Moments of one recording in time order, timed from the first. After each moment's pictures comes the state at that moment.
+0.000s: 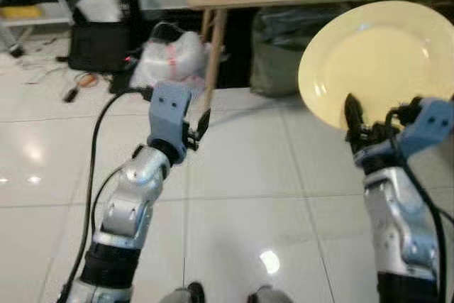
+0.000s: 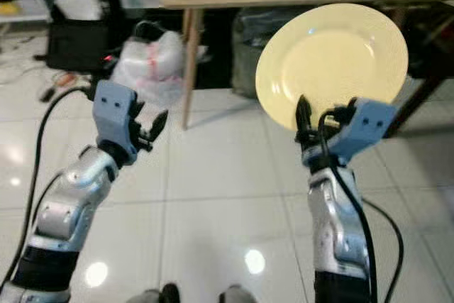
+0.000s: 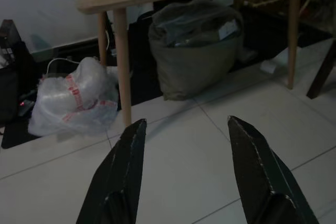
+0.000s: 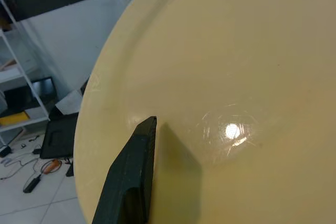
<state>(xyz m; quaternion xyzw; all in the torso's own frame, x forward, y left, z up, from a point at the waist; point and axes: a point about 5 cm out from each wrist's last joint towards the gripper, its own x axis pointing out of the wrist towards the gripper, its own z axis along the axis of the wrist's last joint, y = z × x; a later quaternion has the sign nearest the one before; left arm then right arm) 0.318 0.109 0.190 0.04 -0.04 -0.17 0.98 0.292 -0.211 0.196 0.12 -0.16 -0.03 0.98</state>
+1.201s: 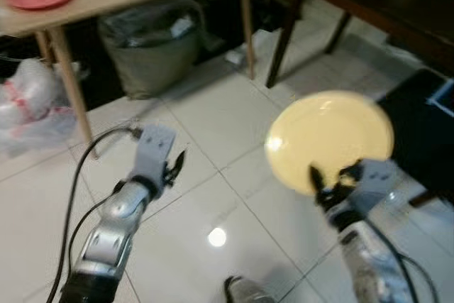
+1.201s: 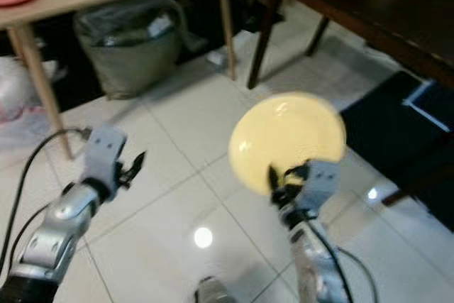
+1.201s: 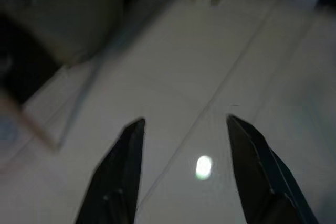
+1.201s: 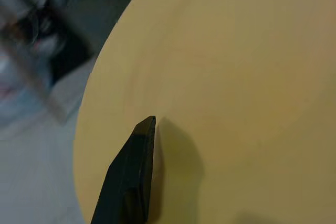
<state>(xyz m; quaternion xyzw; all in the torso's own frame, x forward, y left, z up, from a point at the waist) 0.288 0.175 0.086 0.12 0.11 -0.06 0.99 0.255 -0.174 0.062 0.11 0.10 0.09 0.98</state>
